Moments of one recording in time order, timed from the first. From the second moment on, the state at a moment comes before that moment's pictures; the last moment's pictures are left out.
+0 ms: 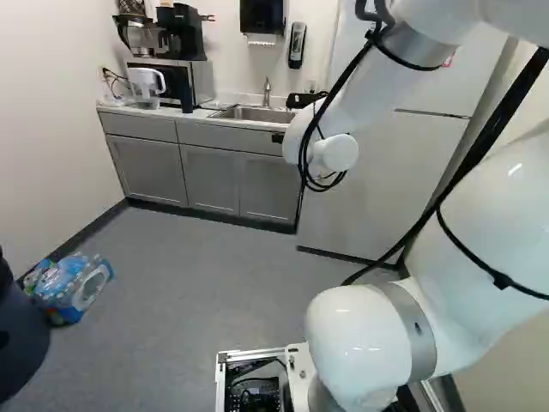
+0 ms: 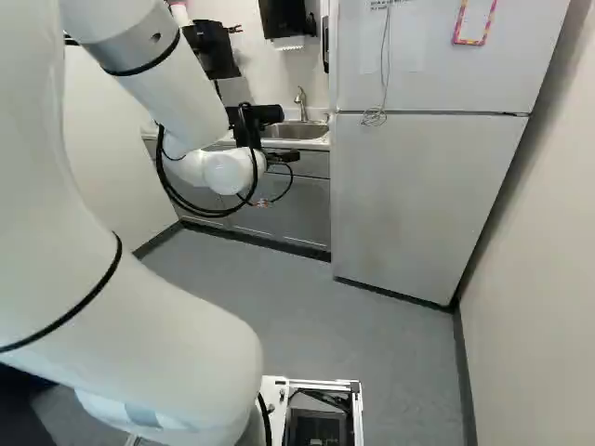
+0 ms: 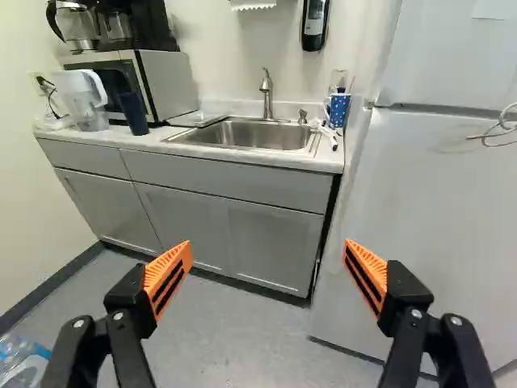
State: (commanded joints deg) arm 0.3 7.9 -30.7 0.0 38.7 0.0
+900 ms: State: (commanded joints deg) arm 0.3 6.2 -38.0 0.0 36.3 0.0
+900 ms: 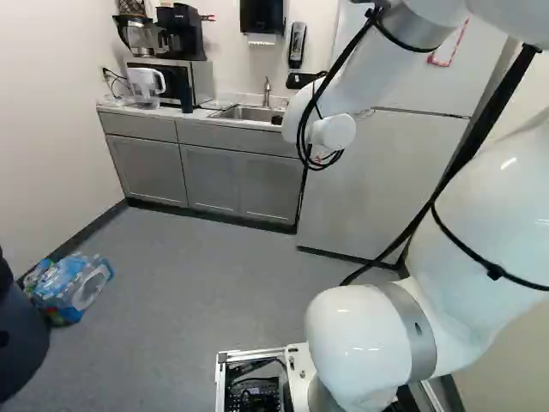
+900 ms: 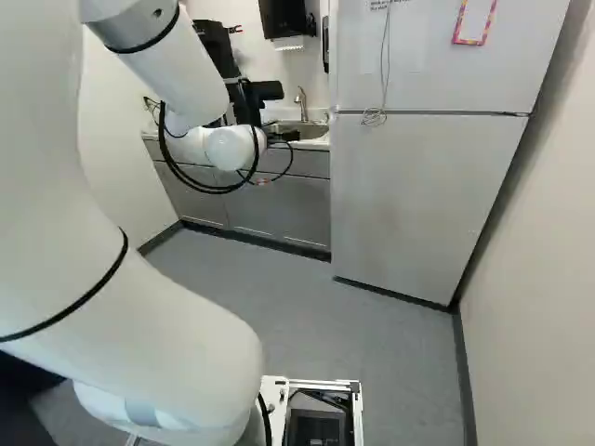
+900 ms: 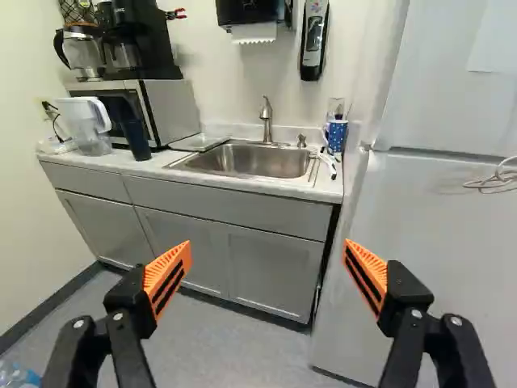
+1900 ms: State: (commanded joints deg) arm 0.2 5.3 -45.1 0.0 31.2 0.0
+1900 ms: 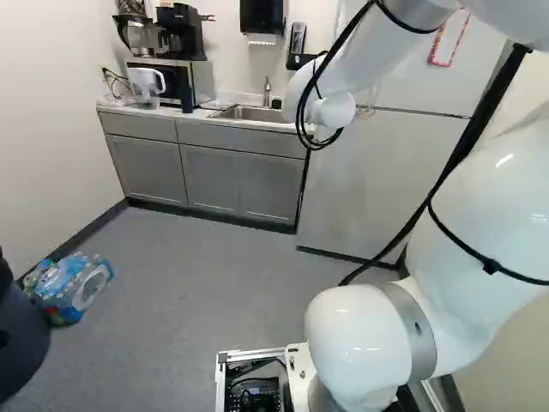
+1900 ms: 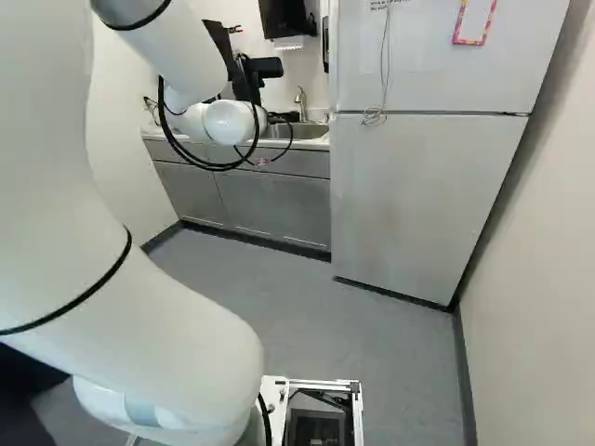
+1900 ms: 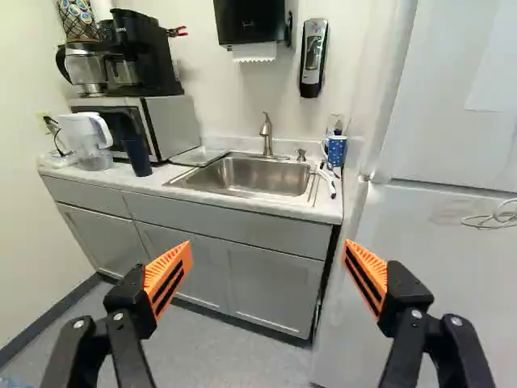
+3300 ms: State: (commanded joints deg) arm 0.2 4.8 -52.4 0.0 26.7 0.0
